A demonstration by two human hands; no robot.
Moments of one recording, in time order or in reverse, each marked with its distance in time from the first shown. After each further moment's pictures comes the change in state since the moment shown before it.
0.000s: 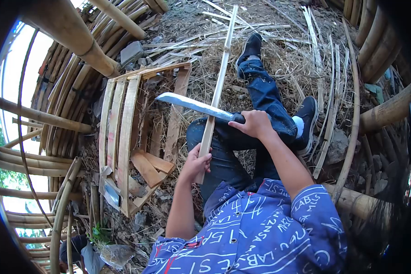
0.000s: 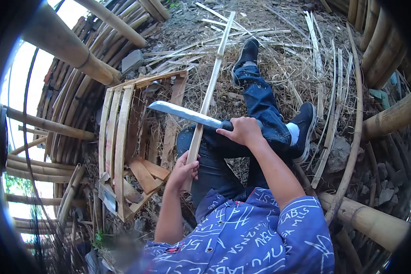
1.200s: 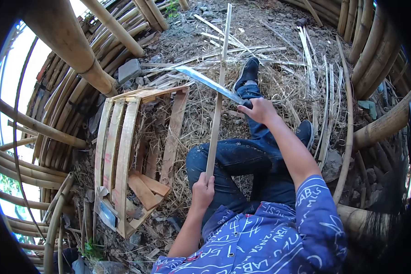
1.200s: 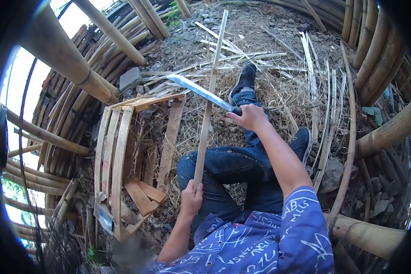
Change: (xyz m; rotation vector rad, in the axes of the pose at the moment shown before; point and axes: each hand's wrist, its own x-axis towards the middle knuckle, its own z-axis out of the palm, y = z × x) left_hand 0.002 -0.027 0.033 0.674 0.384 0.309; right_hand 0.100 0.055 -0.054 -0.004 0.033 0.084
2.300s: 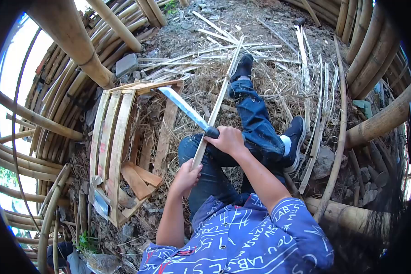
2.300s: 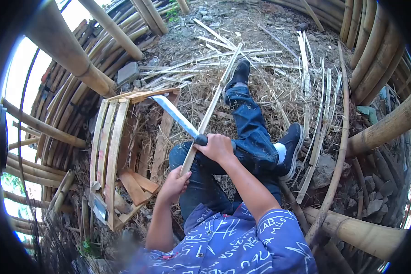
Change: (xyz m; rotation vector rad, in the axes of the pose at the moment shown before) left_hand 0.022 0.028 -0.033 -0.302 -0.376 -0.435; right_hand -0.090 -0.090 0.057 0.197 0.069 -0.008
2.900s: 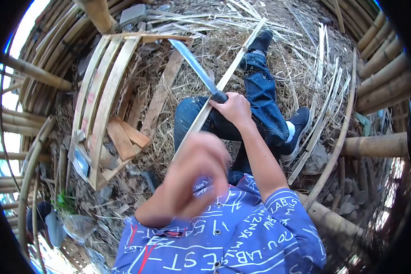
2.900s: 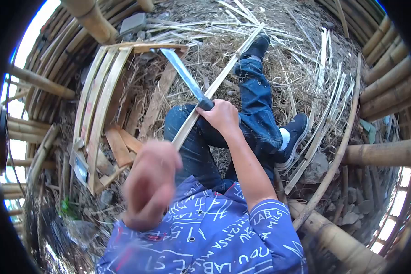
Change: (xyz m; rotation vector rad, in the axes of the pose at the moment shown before) left_hand -0.129 0.115 0.021 0.086 -0.007 1.260; right_hand 0.012 -0.006 -0.004 0.039 -0.118 0.137
